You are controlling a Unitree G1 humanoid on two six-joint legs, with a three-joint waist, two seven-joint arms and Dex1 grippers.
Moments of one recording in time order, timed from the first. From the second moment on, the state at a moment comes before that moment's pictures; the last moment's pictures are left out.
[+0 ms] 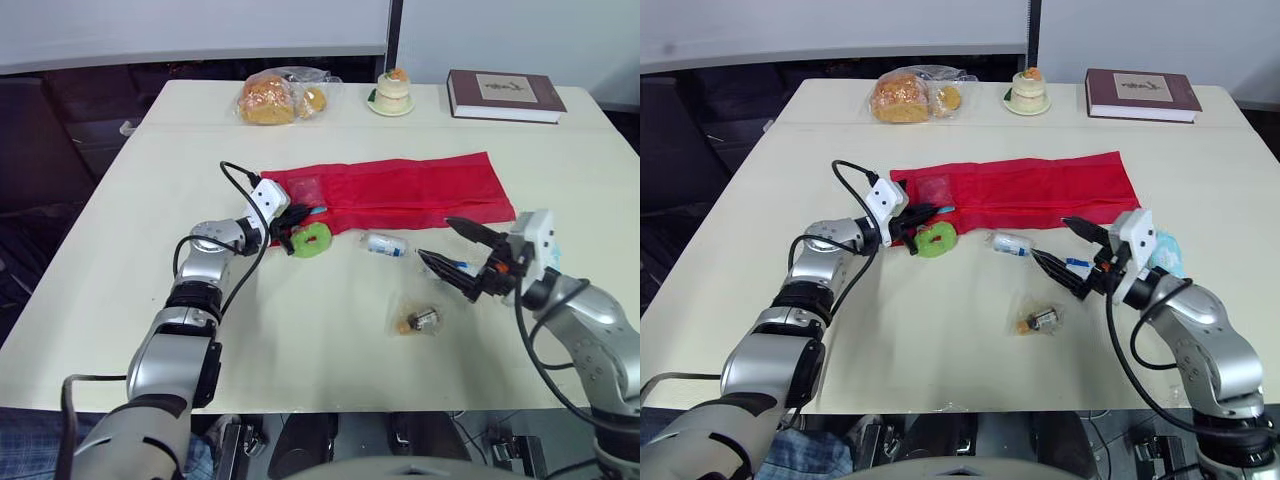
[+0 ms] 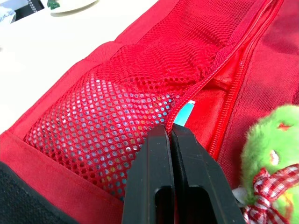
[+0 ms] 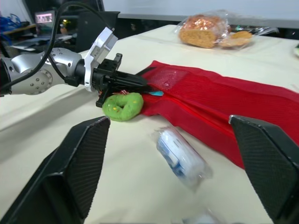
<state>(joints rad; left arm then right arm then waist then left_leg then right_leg) -0.80 0.46 -0.03 0.97 -0.05 -0.28 -0.89 -0.04 -0.51 -0.17 -0.54 0.59 0.50 0.72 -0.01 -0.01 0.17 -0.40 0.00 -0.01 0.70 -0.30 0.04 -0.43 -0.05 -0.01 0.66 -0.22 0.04</state>
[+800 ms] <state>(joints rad) -1.00 0.33 -0.16 1.00 0.06 -0.28 -1.00 0.13 -0.58 -0.33 -0.72 0.67 0.48 0.60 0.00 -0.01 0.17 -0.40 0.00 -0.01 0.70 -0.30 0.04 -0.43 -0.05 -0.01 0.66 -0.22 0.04</state>
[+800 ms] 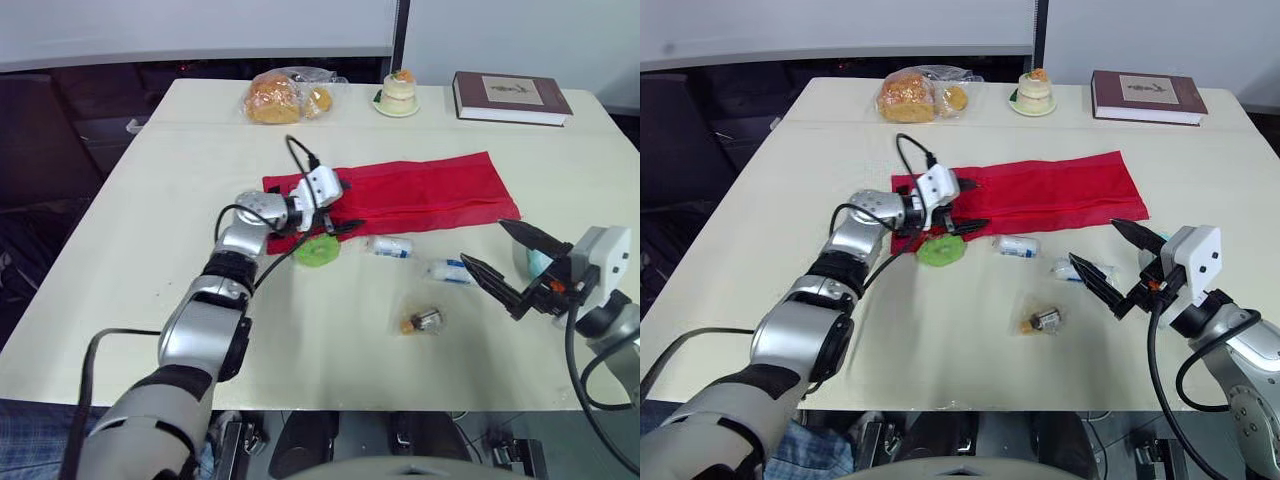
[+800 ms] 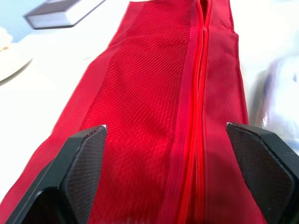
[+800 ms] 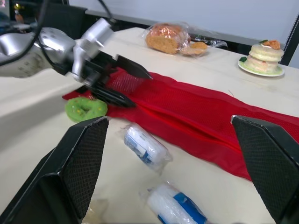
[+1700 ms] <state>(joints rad) -1.16 0.23 -0.24 1.25 0.25 -0.31 -0.78 0.17 -0.65 -0.38 -0.74 0.74 0.48 0.58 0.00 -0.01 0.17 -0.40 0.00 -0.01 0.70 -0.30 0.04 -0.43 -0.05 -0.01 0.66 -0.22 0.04</state>
